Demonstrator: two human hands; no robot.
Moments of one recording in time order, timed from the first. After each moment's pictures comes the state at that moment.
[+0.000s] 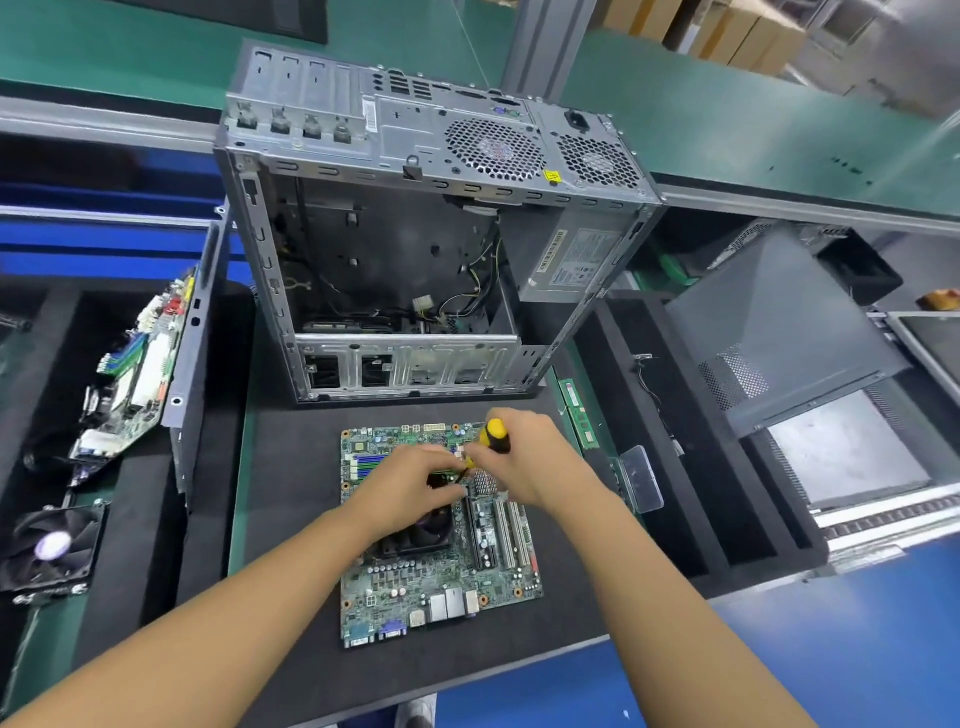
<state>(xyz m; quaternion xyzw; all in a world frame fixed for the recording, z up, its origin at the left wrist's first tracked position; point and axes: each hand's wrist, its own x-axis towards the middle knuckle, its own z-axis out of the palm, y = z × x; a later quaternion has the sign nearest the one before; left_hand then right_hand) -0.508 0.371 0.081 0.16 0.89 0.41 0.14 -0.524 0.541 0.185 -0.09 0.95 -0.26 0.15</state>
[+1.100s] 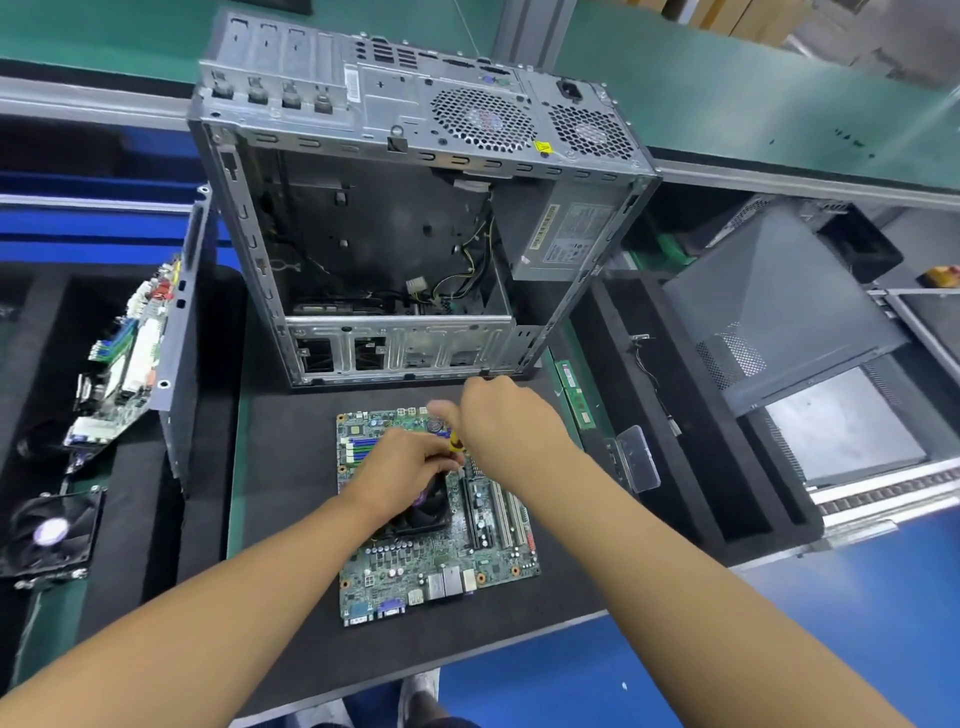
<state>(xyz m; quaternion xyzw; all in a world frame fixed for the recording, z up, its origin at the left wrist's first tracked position) -0.504 0.377 0.073 0.15 0.88 0.44 0.03 -0.513 0.502 0.229 -0.14 0.98 0.02 0.13</state>
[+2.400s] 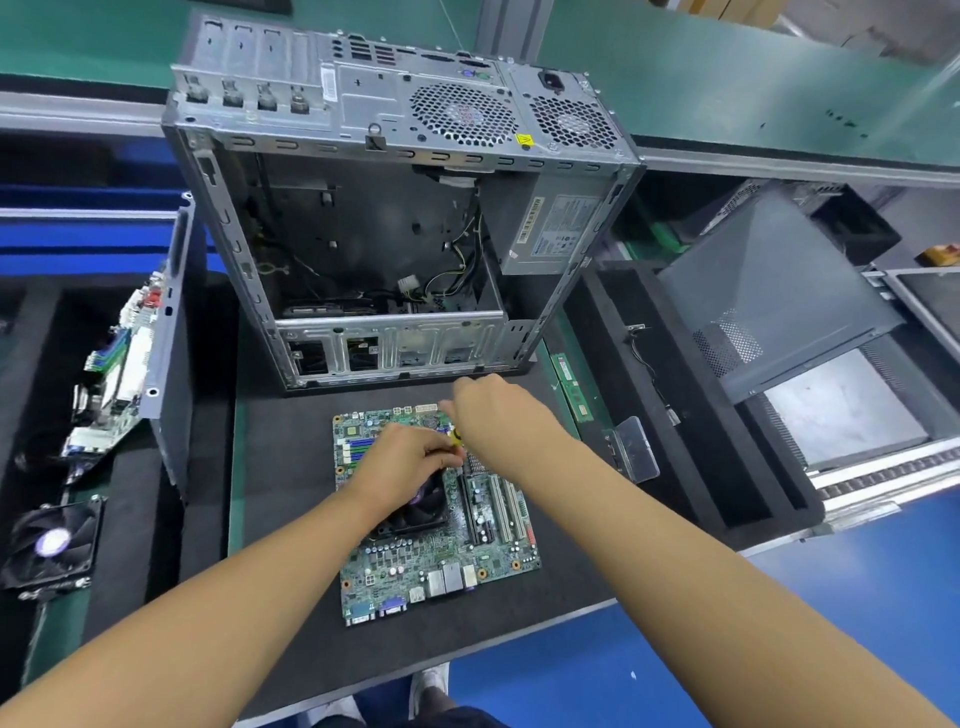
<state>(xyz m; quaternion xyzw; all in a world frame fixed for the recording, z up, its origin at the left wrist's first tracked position) -0.508 0.381 0.078 0.11 0.88 0.46 0.09 -0.521 0.508 0.222 -0.25 0.95 0.10 0.15</state>
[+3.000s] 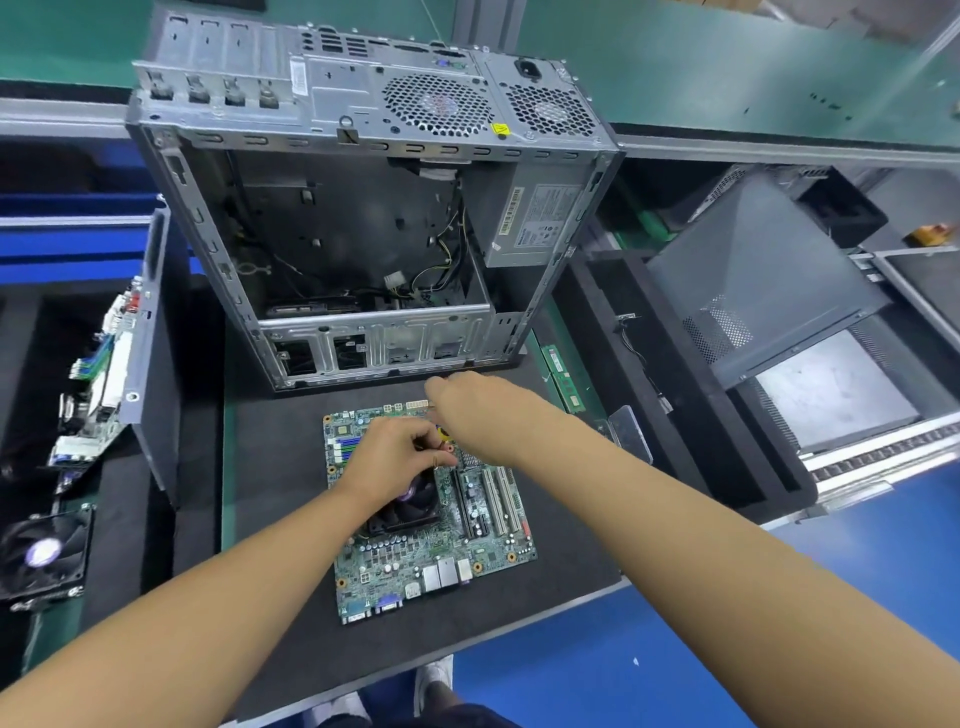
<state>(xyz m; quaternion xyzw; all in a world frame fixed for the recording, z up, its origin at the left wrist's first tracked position) -0.511 0.382 0.082 0.12 0.88 0.47 0.06 -0.526 0.513 0.225 -0.28 0.93 0.05 0.21</state>
